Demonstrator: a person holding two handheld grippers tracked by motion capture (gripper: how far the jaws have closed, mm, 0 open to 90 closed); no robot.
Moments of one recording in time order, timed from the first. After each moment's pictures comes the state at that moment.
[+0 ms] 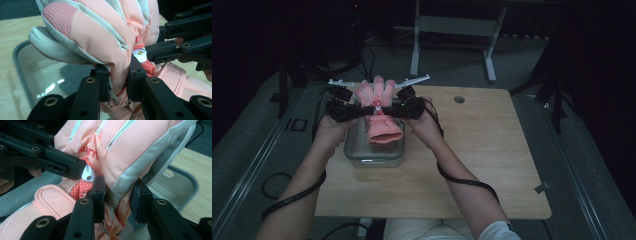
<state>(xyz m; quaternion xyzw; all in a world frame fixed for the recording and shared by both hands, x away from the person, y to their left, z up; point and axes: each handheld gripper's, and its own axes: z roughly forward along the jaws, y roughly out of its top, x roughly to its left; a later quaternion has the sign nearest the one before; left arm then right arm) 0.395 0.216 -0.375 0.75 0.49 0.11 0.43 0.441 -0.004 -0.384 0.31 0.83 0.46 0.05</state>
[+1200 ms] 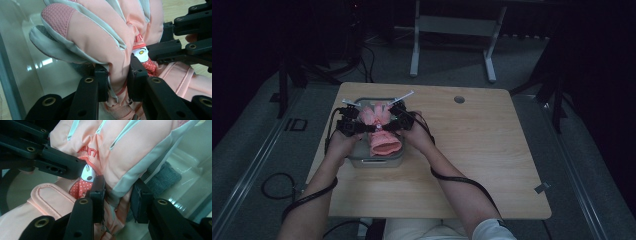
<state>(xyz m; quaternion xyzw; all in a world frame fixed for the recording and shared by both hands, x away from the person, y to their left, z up) 0.432 0.218 -0.478 0.74 0.56 0.04 0.37 0.480 0.019 -0.478 0.33 0.87 0.35 0.01</state>
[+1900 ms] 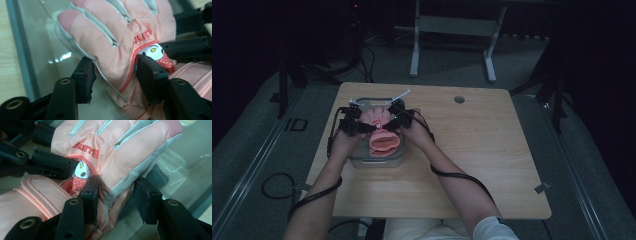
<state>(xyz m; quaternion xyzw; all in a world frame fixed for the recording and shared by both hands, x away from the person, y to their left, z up) 0.439 0.209 -0.483 0.74 0.59 0.10 0.30 0.491 0.026 -0.482 0.33 0.89 0.32 0.04</state>
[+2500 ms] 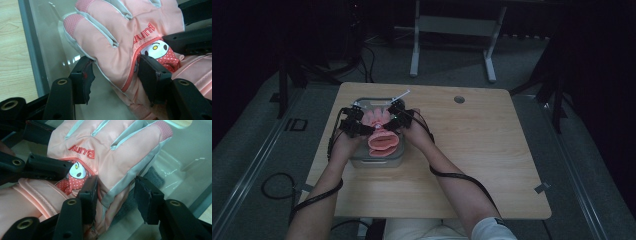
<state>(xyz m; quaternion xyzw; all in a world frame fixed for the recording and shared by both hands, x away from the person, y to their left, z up) 0.436 0.203 -0.485 0.75 0.58 0.15 0.27 0.493 0.025 -0.486 0.32 0.89 0.32 0.06</state>
